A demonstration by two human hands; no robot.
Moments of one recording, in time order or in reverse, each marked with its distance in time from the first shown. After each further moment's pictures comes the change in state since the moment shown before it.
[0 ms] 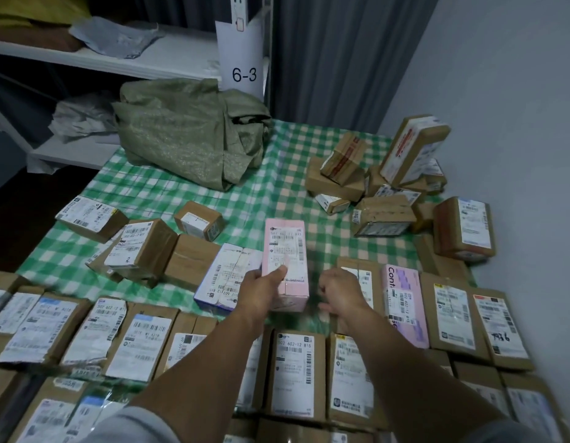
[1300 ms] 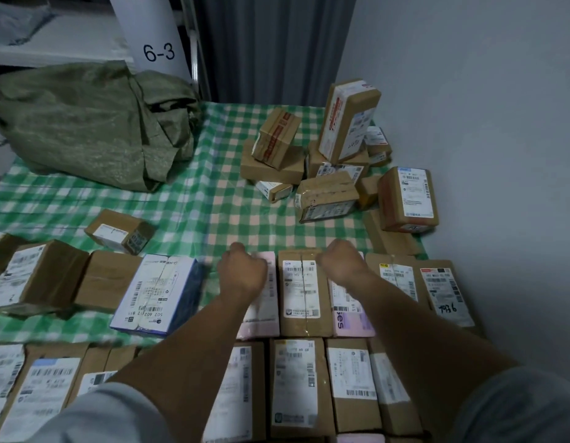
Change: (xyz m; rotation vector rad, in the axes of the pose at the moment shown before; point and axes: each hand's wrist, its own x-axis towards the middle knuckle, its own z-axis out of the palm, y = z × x) left_hand 0.037 0.009 0.120 0.785 0.172 0.275; right_hand 0.082 -0.012 -0.127 -0.555 0.122 -0.088
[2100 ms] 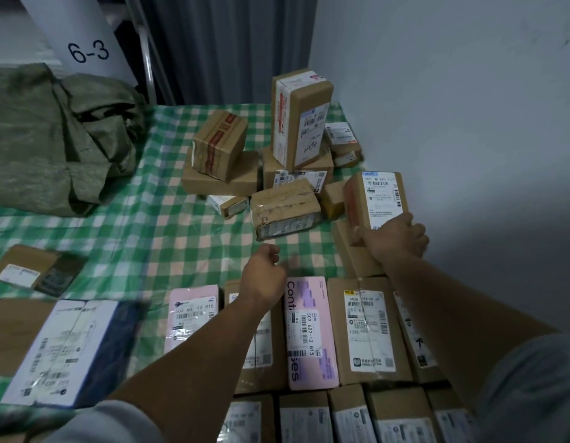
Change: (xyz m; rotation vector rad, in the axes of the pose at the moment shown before) left_hand 0.030 0.087 0.126 -0.144 -0.248 0.110; right_hand 0.113 0.066 -0.138 -0.145 0.503 0.267
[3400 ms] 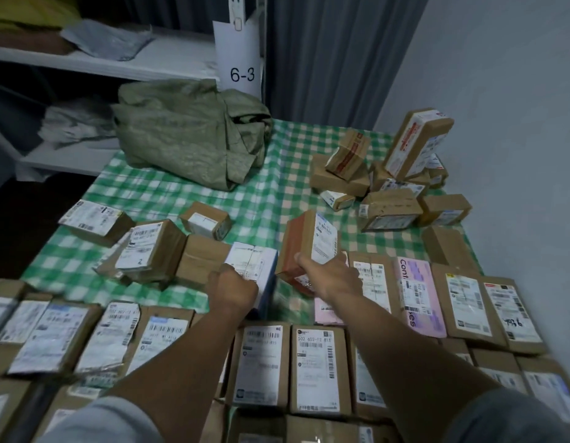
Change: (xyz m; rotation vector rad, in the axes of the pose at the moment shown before) left_hand -0.128 -0.167 -0.274 0.233 0.383 -0.250; right_hand -0.369 -0.121 0.090 0.081 -0.444 -0.155
